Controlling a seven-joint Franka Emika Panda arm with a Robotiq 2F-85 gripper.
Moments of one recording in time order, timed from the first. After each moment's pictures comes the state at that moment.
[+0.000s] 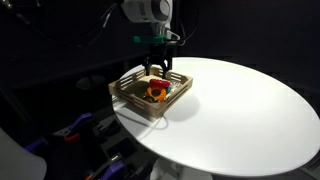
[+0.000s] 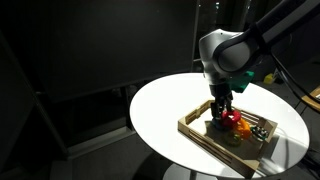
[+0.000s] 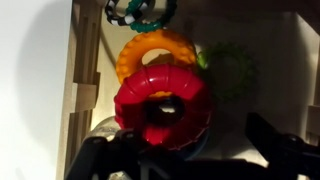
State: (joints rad) arm 0.16 0.51 0.08 -1.92 -0.17 2.07 0.09
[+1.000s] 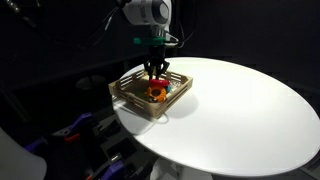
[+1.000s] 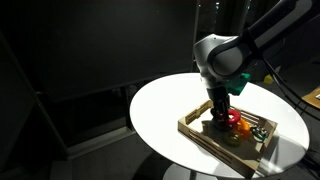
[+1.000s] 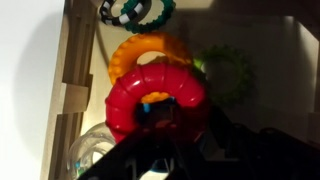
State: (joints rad) arm 0.19 0.56 0.08 -1.87 -0.17 2.01 0.09
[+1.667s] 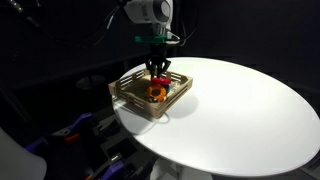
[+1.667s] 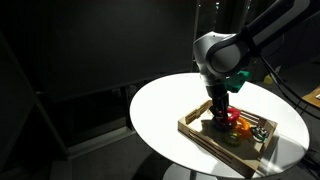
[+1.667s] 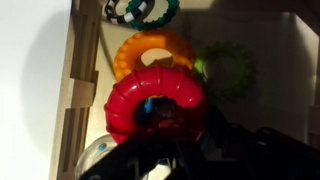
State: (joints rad) arm 0.19 0.56 0.07 -1.84 -0.17 2.00 0.09
